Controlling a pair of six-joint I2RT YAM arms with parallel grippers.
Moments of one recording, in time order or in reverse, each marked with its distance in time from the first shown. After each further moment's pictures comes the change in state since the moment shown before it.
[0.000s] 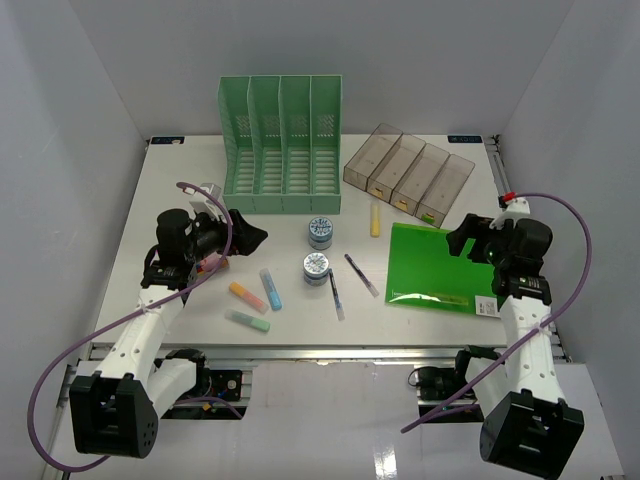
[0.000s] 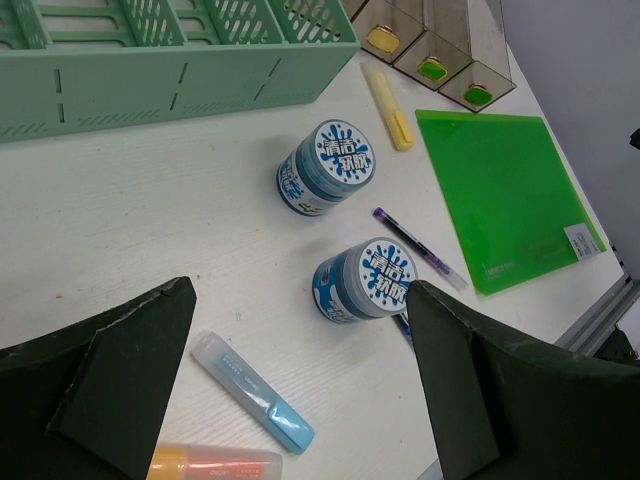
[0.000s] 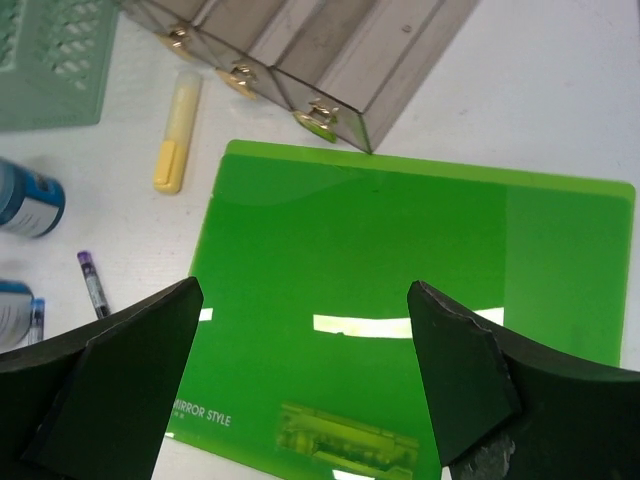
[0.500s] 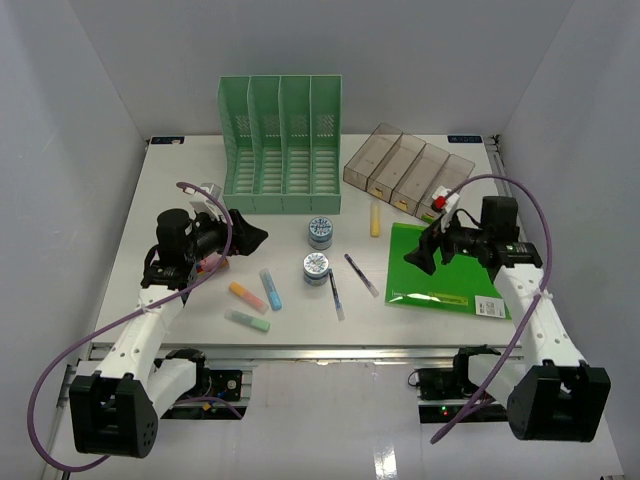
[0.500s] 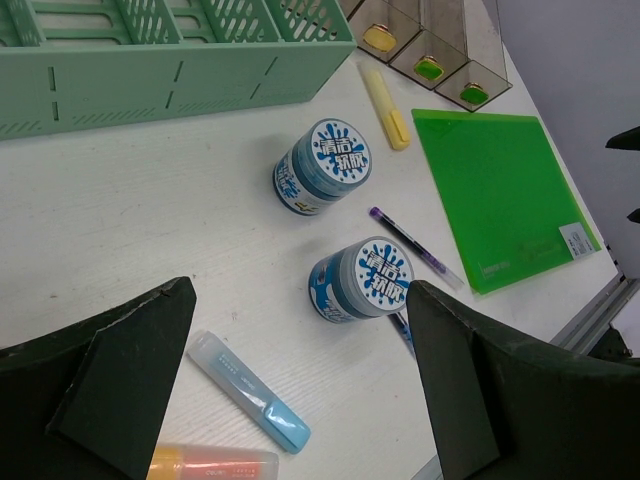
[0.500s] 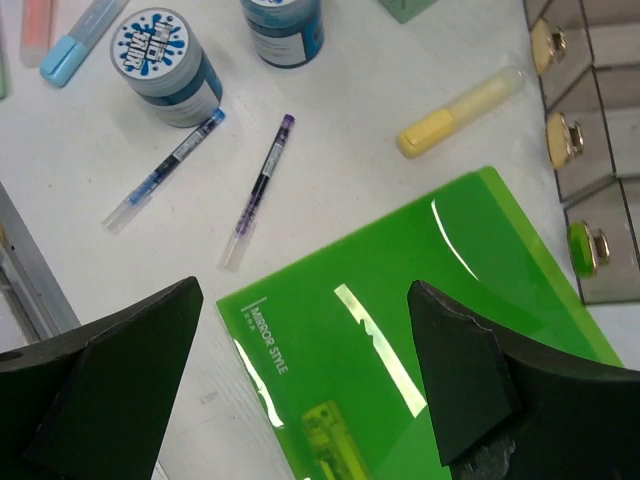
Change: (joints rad) left arm -0.001 0.001 0.001 0.000 0.005 -0.007; right arm 0.238 0.190 0.211 -0.295 -0.472 -0.629
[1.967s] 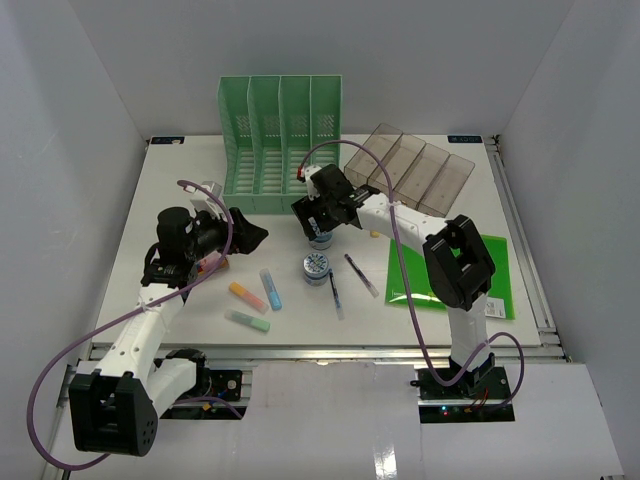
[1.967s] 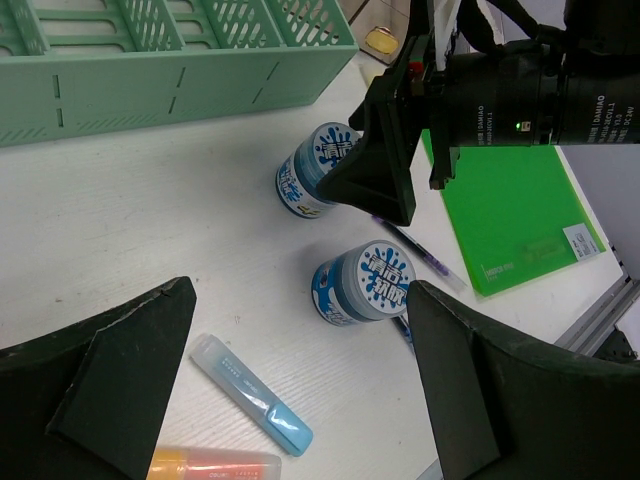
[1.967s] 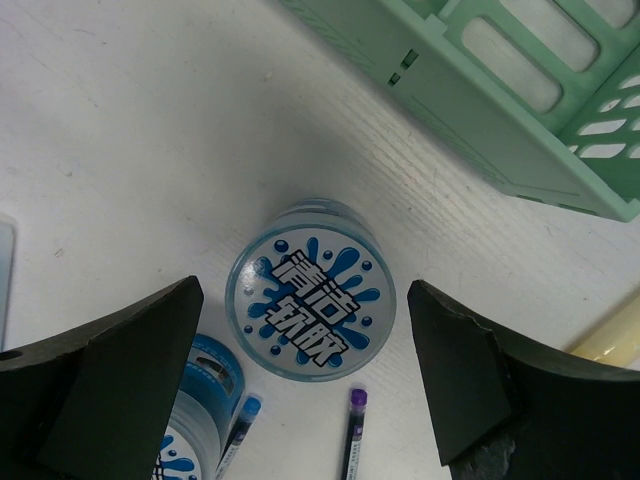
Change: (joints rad) left arm -0.005 0.010 0.016 -0.008 -0.010 0.009; right arm 0.728 0.965 0.760 0.095 0.844 0.598
